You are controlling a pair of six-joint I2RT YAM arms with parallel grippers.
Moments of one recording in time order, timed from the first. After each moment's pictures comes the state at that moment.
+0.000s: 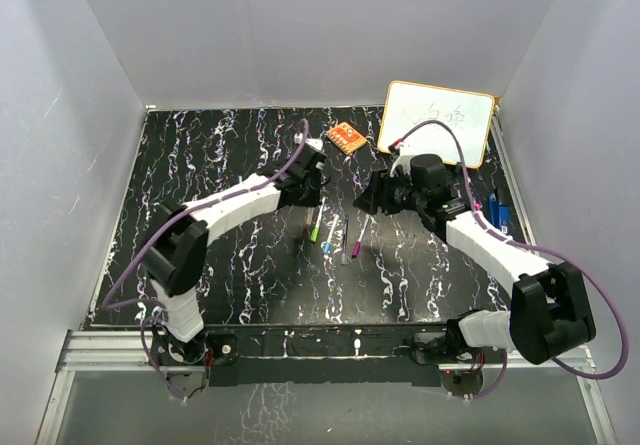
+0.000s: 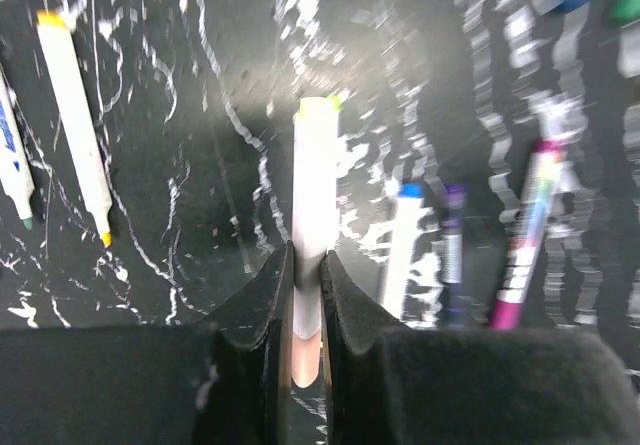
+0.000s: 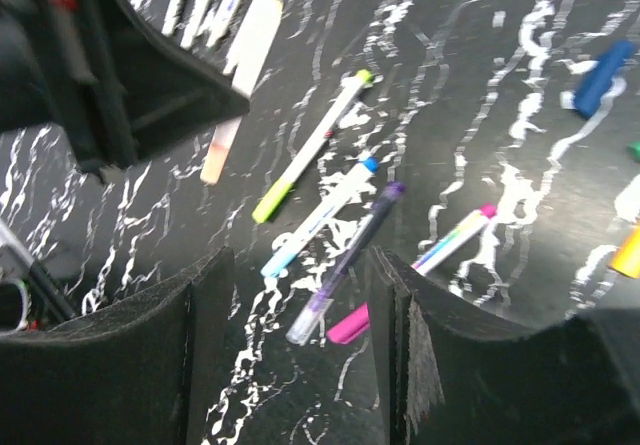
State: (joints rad) left arm -0.72 1.87 1.36 -0.51 -0.23 -0.45; right arm 0.32 1.28 0.81 -0.07 -0.40 0.33
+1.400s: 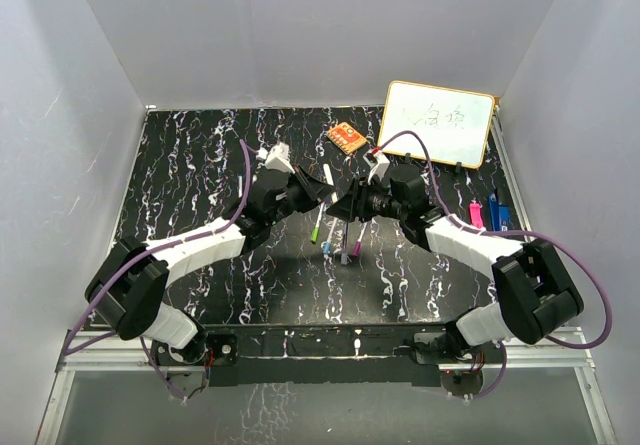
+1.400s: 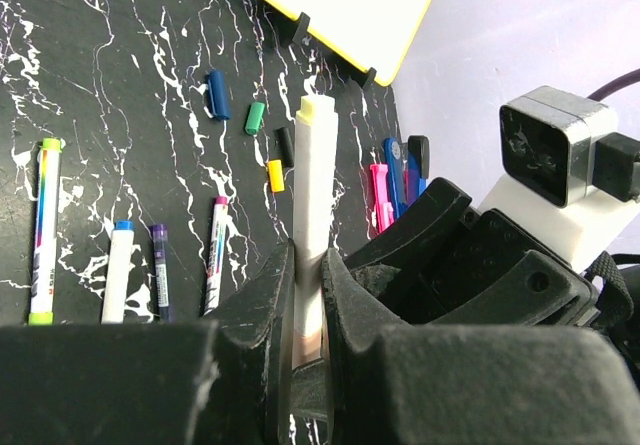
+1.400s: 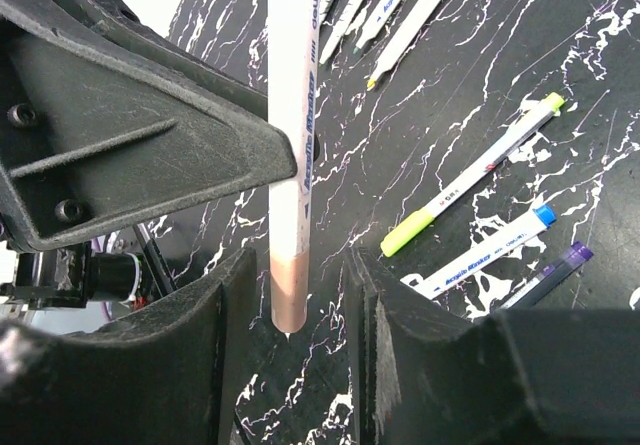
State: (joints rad) left arm -0.72 1.47 0.82 0.36 -0.03 -0.97; right arm 0.48 1.40 0.72 0.32 -0.54 0.55
